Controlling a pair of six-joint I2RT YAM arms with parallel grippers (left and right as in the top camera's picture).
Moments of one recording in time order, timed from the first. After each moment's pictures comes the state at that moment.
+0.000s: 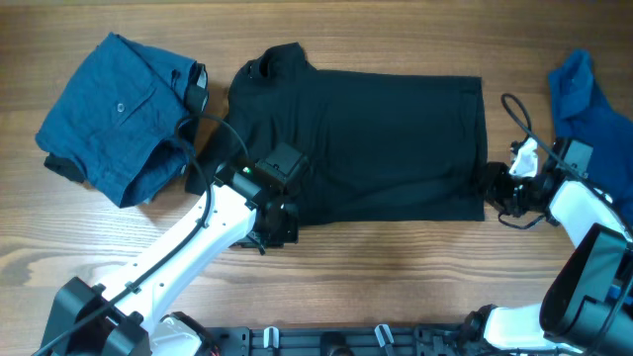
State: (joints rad) left arm -0.63 1.47 1.04 -1.15 0.09 -0.60; right arm -0.44 1.61 0.74 -0.47 -0.57 0.09
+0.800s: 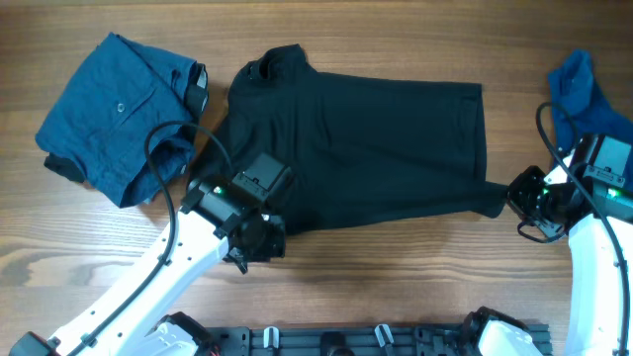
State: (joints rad) left arm -0.63 1.30 1.04 -1.28 0.09 -0.61; right arm -0.40 1.19 0.92 -0.99 -0.19 0.39
